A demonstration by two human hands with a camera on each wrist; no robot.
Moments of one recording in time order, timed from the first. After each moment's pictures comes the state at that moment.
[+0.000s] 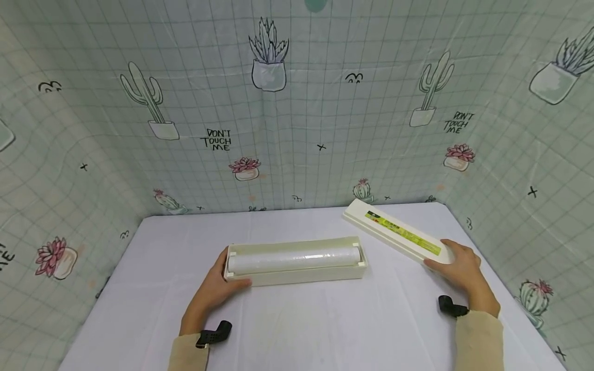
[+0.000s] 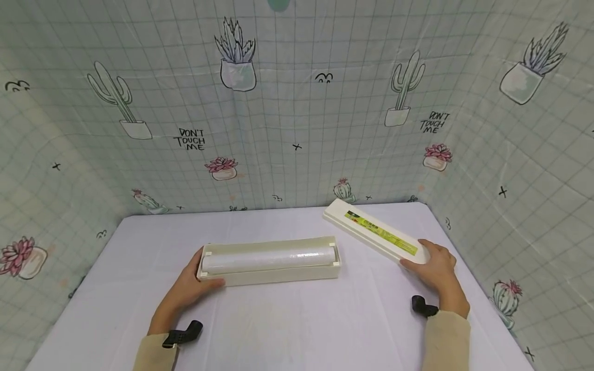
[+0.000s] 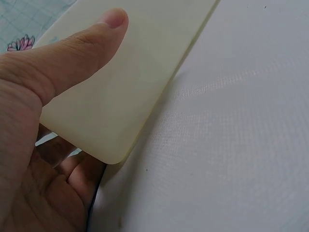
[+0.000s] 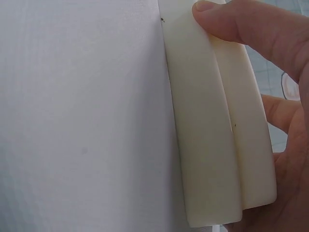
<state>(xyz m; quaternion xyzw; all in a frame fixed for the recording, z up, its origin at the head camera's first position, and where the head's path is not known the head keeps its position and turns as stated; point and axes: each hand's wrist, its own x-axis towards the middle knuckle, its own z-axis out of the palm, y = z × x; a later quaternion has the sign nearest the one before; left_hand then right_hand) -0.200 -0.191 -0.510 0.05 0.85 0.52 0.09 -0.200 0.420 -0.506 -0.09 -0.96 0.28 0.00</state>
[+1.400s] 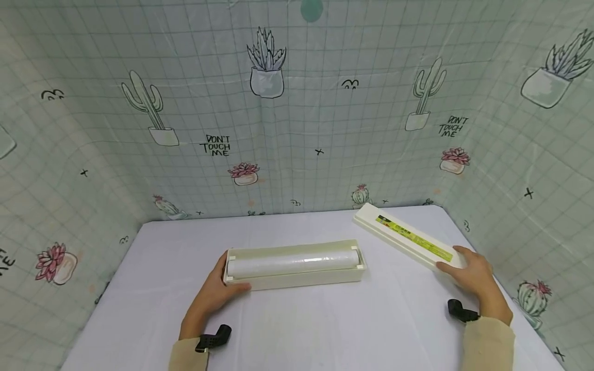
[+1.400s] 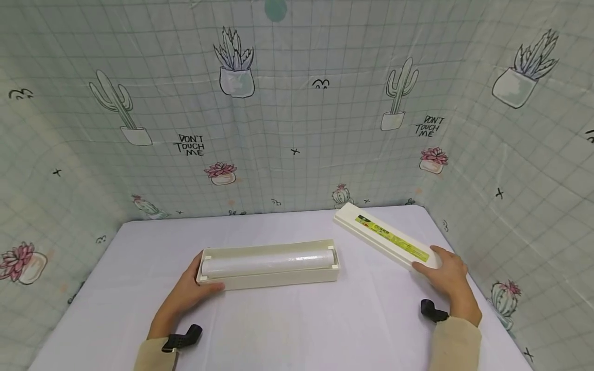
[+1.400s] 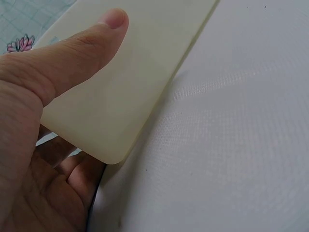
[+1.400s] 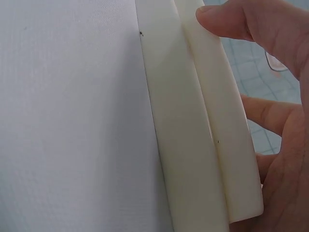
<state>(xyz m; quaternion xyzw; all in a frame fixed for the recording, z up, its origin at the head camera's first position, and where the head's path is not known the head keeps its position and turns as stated) -0.202 -0.190 -0.513 0.05 0.84 0.53 0.08 -0.187 0.442 -0.493 -0.12 -0.95 0.28 -0.03</state>
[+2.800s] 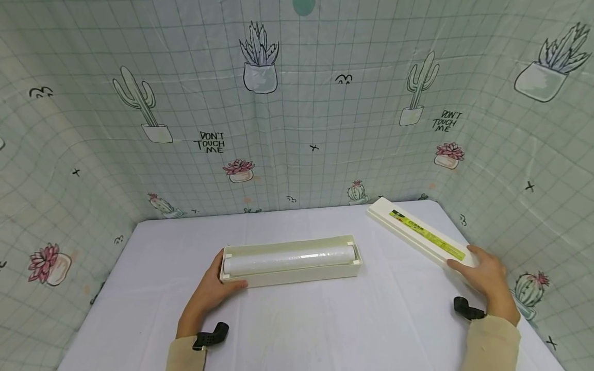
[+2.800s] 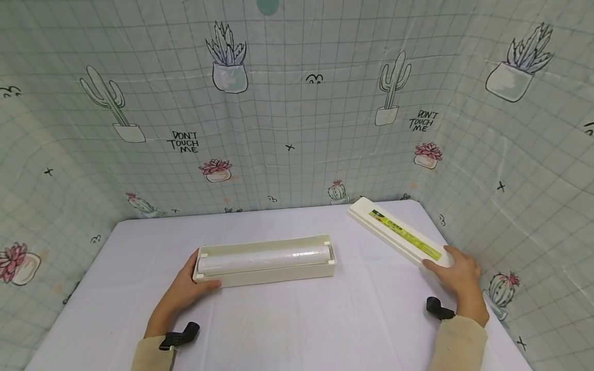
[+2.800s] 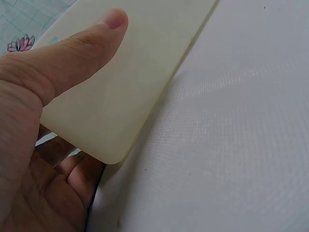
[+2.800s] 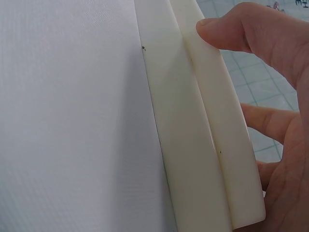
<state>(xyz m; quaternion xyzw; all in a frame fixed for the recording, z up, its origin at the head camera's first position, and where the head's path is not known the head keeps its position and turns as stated) -0.199 -0.187 -0.511 0.06 0.84 0.53 0.08 -0.168 0.465 -0.492 -0.19 -0.94 0.28 -0.02</state>
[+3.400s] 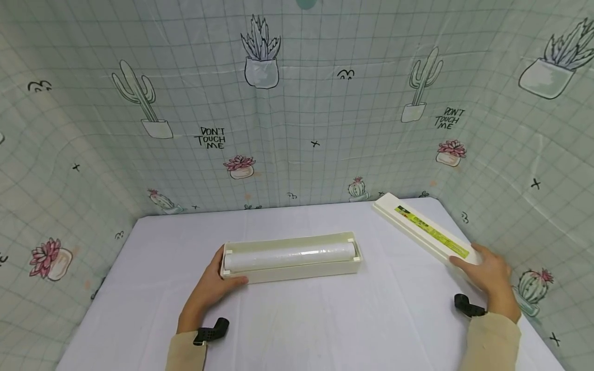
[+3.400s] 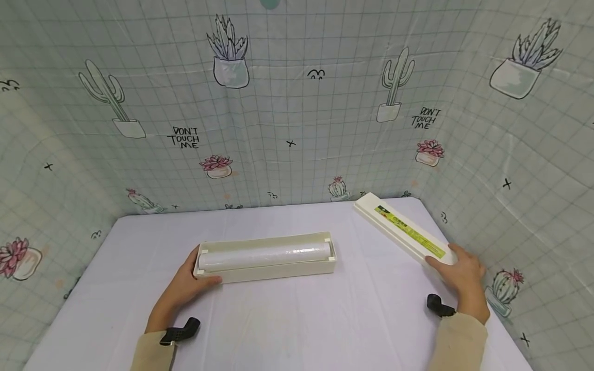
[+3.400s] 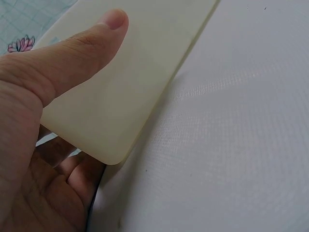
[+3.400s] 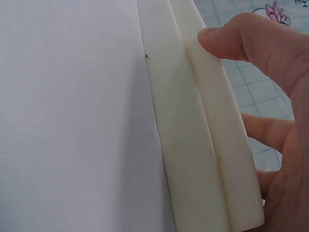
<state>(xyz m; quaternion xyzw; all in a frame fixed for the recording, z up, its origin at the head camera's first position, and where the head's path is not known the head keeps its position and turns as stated) -0.202 -0.188 -0.515 0.05 0.84 0.53 0.08 -0.165 0.469 -0.497 -0.19 -0.94 0.28 0.01</state>
